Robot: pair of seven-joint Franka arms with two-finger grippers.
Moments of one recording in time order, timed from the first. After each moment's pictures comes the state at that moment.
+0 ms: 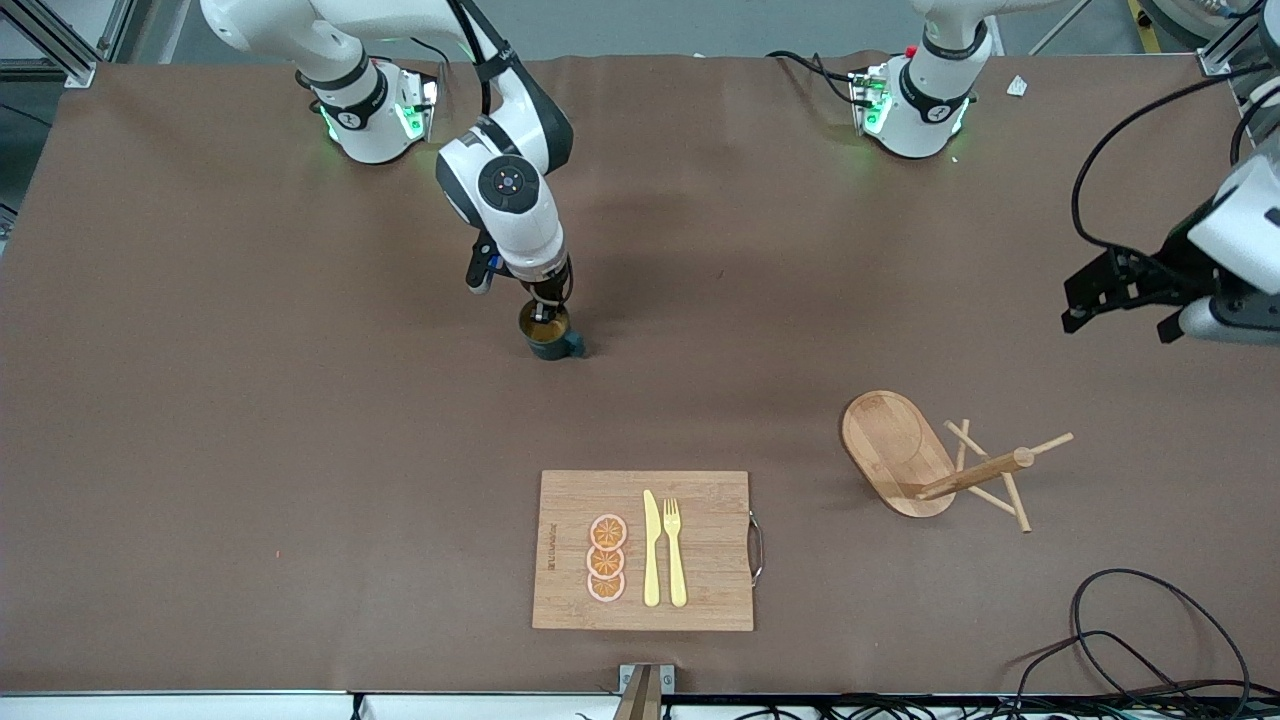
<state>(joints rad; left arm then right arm) 0.01 0.07 -0.14 -1.48 -0.01 1.69 -0.01 0.82 0.32 -0.08 -2.14 0.07 2.45 2.41</state>
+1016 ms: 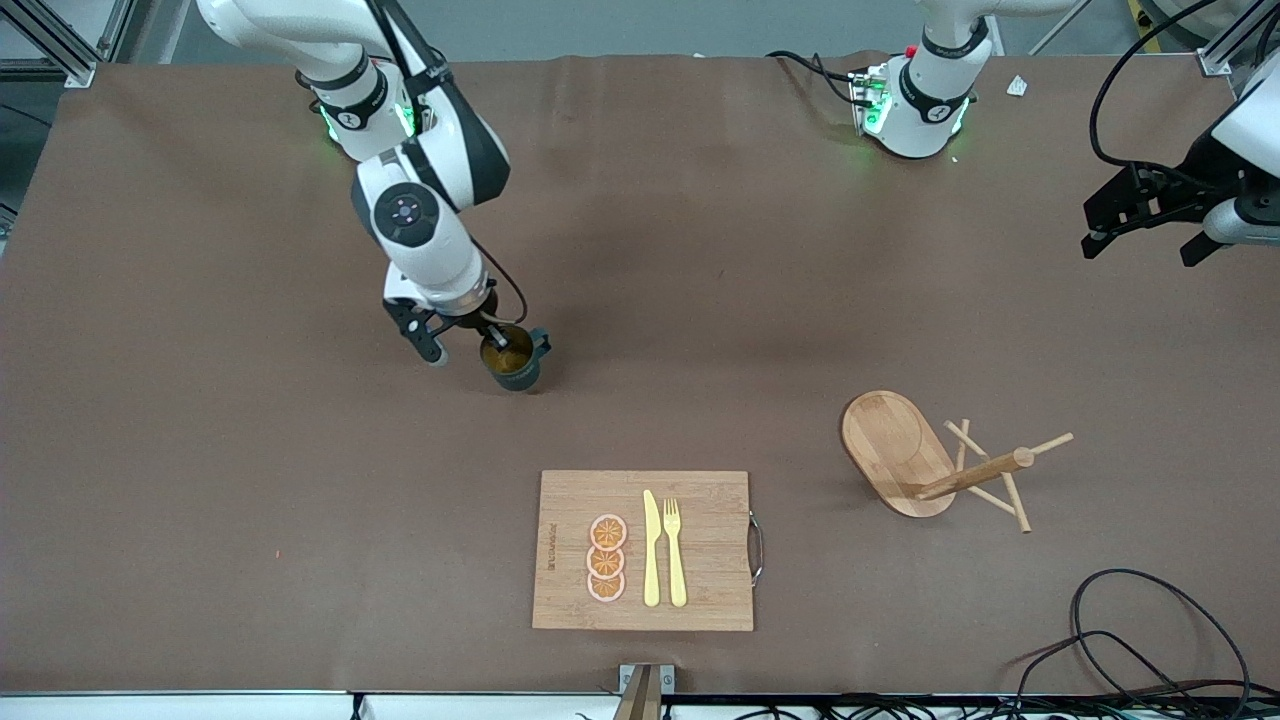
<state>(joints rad) -0.09 -0.07 -0.01 -1.59 -0.01 1.64 0.01 0.61 0.24 -0.11 -2.14 0.07 2.38 1.21</state>
